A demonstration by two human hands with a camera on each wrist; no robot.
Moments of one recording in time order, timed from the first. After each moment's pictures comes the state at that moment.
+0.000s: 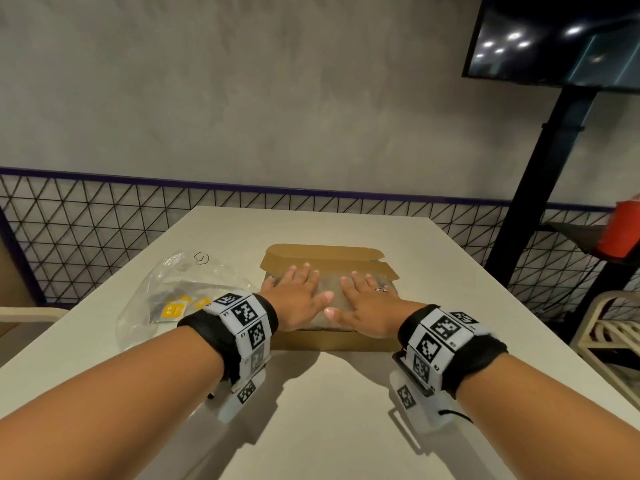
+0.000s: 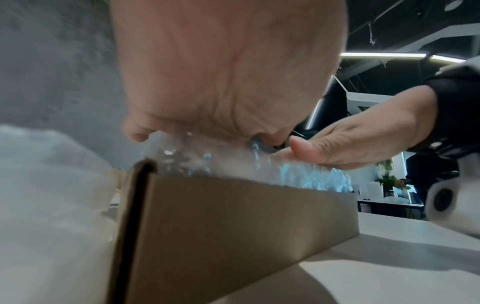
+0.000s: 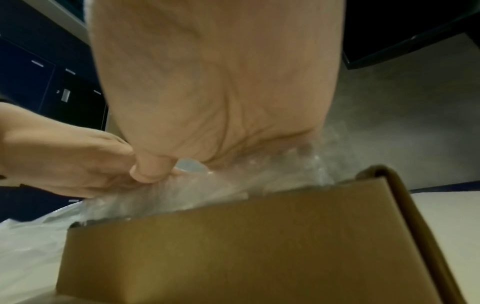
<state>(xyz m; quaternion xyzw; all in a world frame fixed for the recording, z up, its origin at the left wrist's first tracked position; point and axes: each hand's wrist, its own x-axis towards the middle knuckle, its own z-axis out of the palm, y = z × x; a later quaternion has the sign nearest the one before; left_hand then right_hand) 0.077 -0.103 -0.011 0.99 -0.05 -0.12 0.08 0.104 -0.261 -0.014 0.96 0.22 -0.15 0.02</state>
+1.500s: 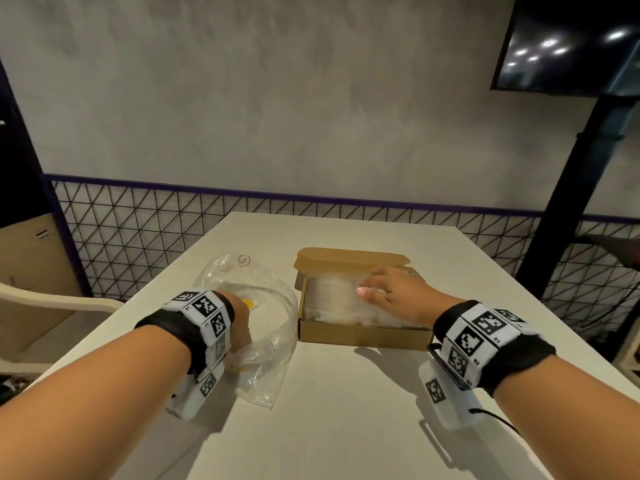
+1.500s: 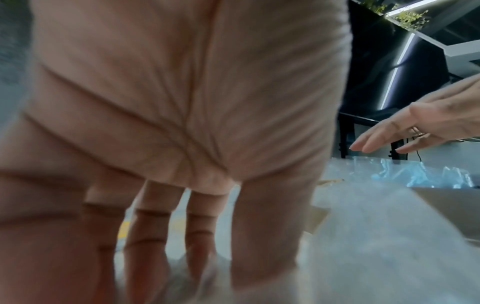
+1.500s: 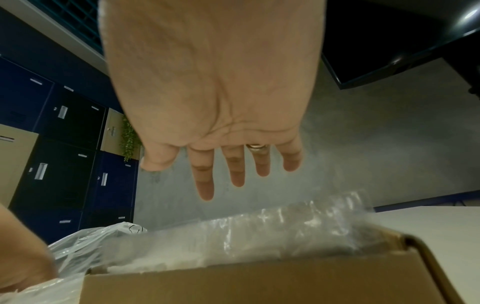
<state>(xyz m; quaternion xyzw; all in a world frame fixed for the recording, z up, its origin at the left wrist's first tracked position) 0.030 -0.011 -0.007 0.94 0.09 -0.27 -0.18 0.082 -0.262 0.013 0.95 0.29 -0.05 -0.10</state>
